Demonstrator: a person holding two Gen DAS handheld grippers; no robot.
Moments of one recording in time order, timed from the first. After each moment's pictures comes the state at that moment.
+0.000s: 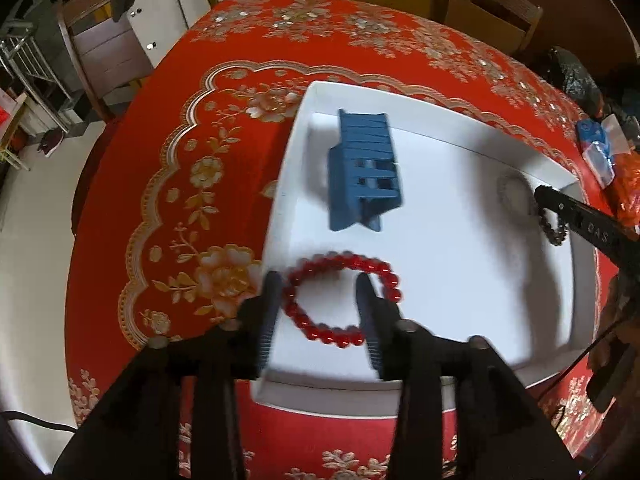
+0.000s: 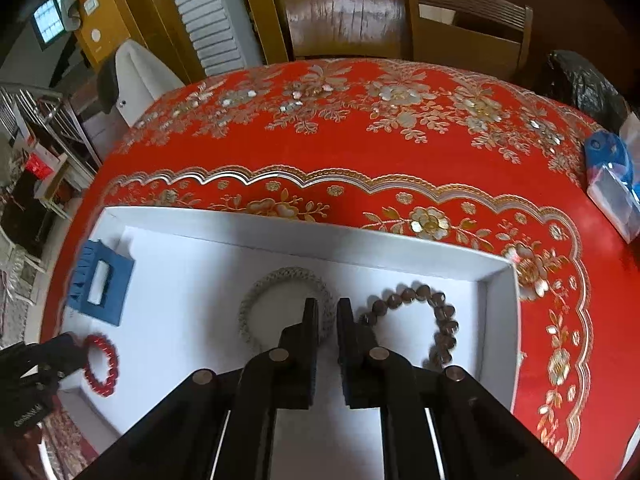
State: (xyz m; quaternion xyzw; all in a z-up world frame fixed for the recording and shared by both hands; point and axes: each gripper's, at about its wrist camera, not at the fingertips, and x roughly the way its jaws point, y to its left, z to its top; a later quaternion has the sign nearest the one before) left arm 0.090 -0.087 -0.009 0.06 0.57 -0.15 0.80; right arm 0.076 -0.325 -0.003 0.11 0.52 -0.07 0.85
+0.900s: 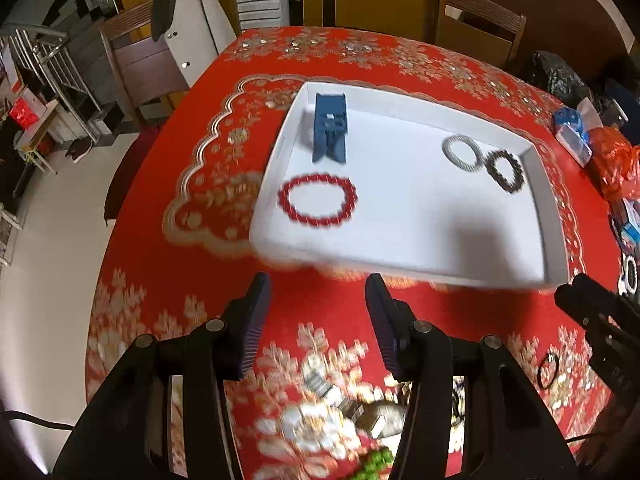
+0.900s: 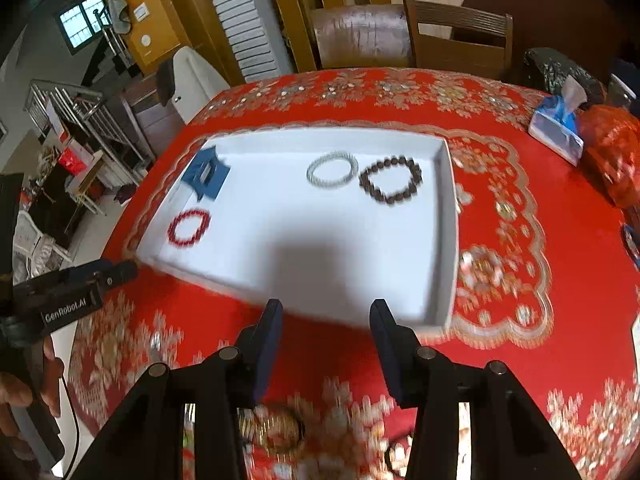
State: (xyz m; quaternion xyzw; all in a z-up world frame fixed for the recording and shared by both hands) left arm -0.033 -0.083 0.038 0.06 0.53 -0.11 0.84; right arm -0.114 -0.274 0.049 0.12 0.49 -0.03 0.86
